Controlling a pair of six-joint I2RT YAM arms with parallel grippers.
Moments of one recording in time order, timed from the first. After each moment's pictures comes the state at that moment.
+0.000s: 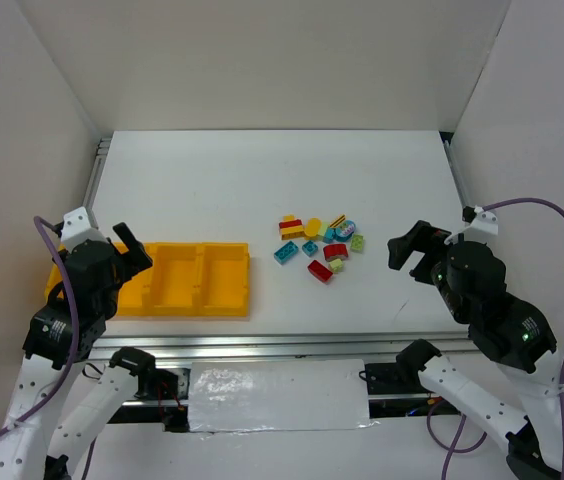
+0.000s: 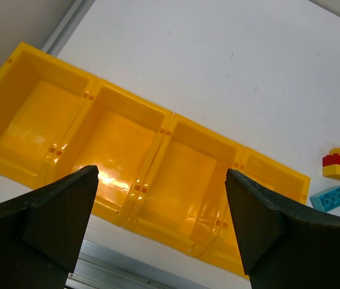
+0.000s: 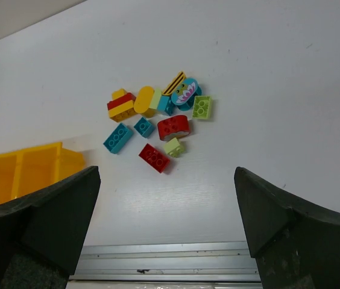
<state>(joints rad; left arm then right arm) -0.28 0.56 0.94 -0.86 -0.55 -0.51 0.57 0.58 1.13 -0.96 0.48 0.60</state>
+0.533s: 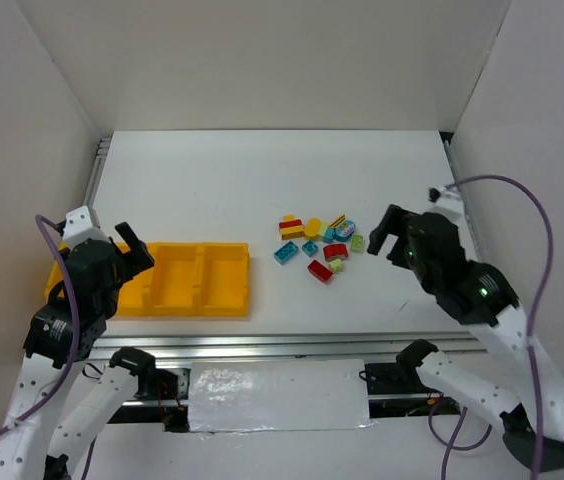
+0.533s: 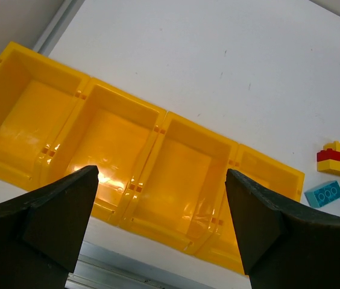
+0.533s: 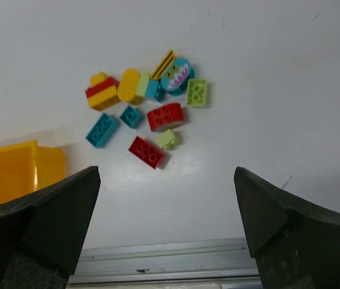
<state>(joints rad) -0.28 0.57 0.94 -0.85 -0.53 -0.50 0.57 0.74 1.12 -0.94 0.49 0.65</state>
